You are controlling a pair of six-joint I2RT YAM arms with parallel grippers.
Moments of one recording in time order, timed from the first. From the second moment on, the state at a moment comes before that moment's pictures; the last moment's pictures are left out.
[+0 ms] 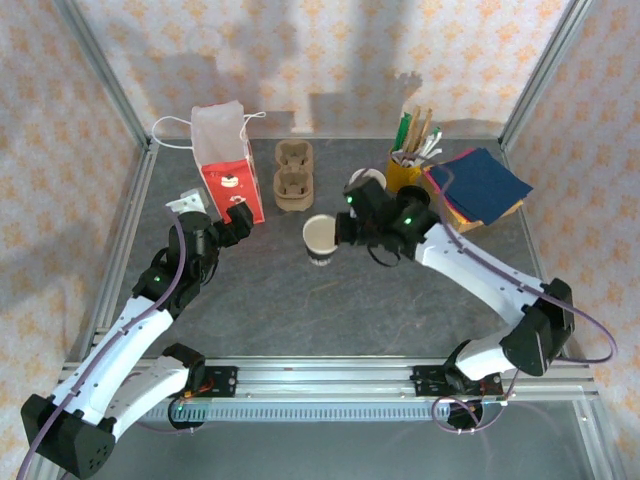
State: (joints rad) left arm -0.35 0.84 0.75 -0.33 -0.30 -0.62; right arm 0.77 1.42 1.25 -0.72 0.04 0.63
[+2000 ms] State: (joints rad) left arm -0.35 0.82 0.72 -0.32 -0.29 -0.64; right arm 0.55 1.32 1.28 -0.67 0.28 0.67
